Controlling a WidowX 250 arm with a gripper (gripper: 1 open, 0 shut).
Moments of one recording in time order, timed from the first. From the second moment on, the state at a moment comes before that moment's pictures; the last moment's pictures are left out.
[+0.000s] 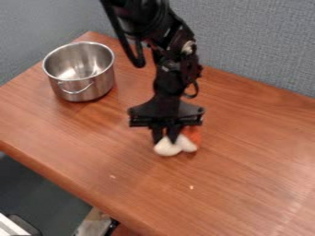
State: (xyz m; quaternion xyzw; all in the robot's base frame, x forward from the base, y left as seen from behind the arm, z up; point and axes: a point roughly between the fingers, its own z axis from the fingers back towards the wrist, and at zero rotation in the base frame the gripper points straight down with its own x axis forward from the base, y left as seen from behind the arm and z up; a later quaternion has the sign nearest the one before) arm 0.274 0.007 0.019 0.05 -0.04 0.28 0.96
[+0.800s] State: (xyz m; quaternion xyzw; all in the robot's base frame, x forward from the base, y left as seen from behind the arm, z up) arm 0.257 0.062 0.092 0.02 -0.13 0.30 0.95
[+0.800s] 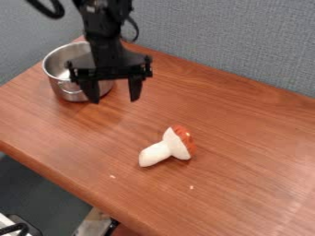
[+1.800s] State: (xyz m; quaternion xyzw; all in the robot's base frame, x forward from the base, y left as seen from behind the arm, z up) arm 0.257 0.025 0.028 0.01 -0.14 0.09 0.99
